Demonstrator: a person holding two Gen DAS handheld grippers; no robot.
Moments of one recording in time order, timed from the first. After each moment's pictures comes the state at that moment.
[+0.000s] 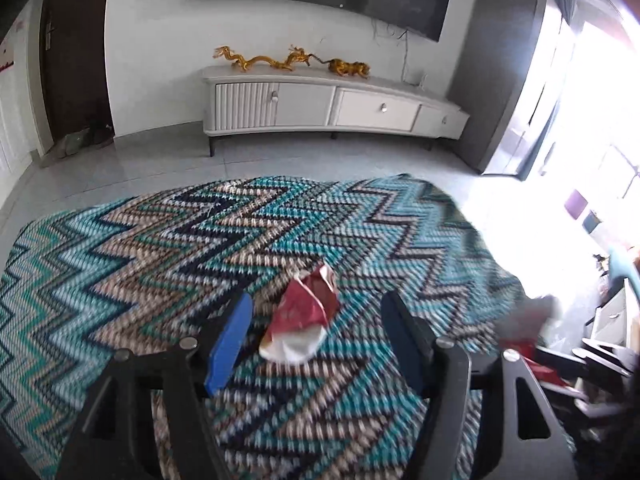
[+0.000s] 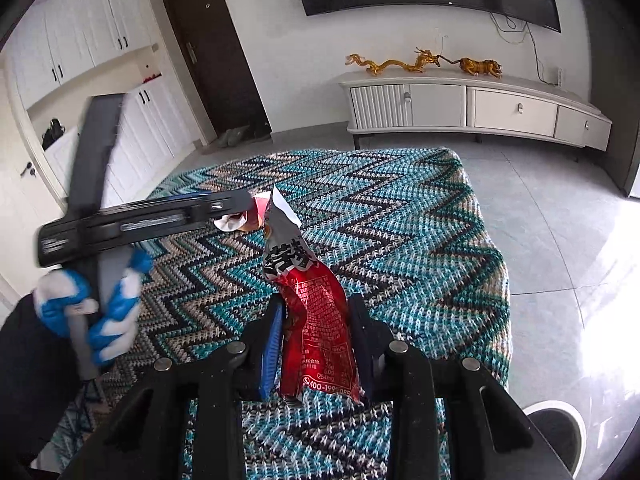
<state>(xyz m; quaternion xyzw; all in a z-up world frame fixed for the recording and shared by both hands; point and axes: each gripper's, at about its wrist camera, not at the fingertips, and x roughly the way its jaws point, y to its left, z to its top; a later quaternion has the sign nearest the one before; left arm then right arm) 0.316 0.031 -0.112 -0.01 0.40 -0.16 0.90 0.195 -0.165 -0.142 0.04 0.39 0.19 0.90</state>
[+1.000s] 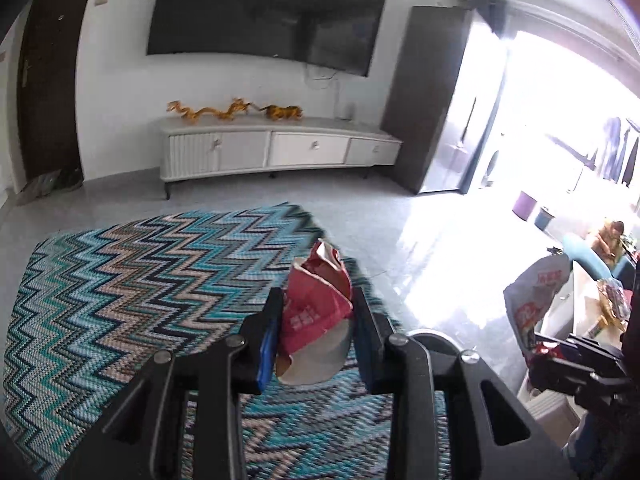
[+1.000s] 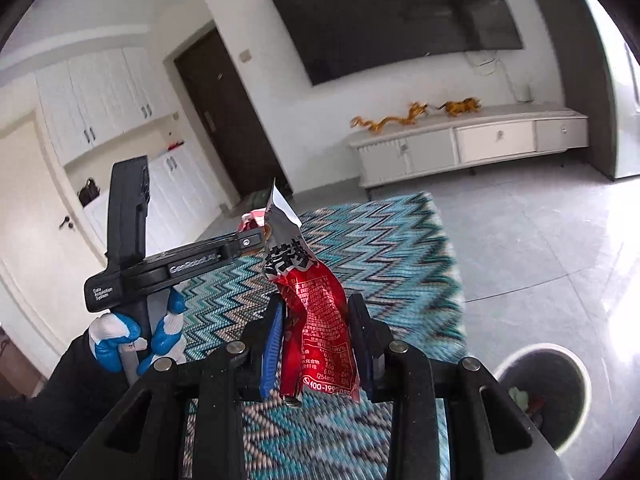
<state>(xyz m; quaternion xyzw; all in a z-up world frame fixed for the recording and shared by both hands) 0.122 -0.012 0.008 -0.02 0.32 -0.26 0.91 0.000 -0.213 -0.040 0.12 0.29 0.19 0.93</state>
